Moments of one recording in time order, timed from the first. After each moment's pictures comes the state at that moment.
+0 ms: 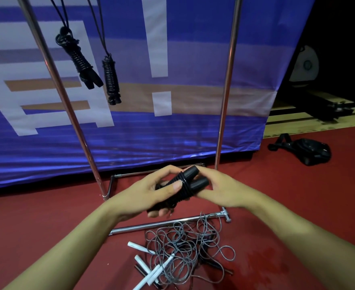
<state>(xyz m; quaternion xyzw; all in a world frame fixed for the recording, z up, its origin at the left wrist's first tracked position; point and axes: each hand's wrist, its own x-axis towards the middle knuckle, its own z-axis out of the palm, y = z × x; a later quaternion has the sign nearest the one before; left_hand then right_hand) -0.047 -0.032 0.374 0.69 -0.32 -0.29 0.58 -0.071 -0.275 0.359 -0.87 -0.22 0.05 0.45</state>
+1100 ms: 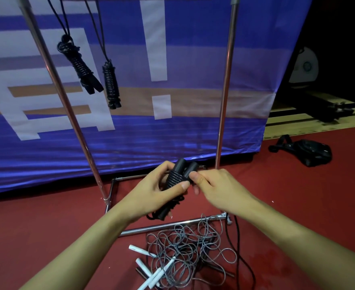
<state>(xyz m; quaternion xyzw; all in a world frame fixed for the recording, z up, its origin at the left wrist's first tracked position) -0.059 -0.050 0.382 0.76 -0.27 -0.15 0.57 -0.090 -0.259 0.382 -0.94 -0.11 -0.07 0.30</state>
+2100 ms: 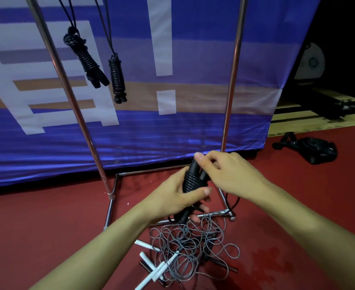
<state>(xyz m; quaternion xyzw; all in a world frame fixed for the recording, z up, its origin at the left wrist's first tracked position) -0.063 -0.076 0.362 0.68 -0.25 -0.27 0.63 -0.078 -0.263 0.397 -0.96 -0.04 -0.11 0.26</state>
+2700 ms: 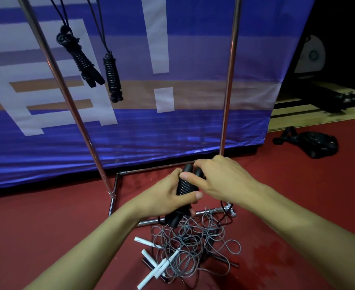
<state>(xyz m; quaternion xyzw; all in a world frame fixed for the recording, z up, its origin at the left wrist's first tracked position) -0.060 -0.059 0.368 0.78 -0.29 -0.25 0.50 -0.085 -0.249 0.394 -0.99 -0.10 -0.09 0.10</state>
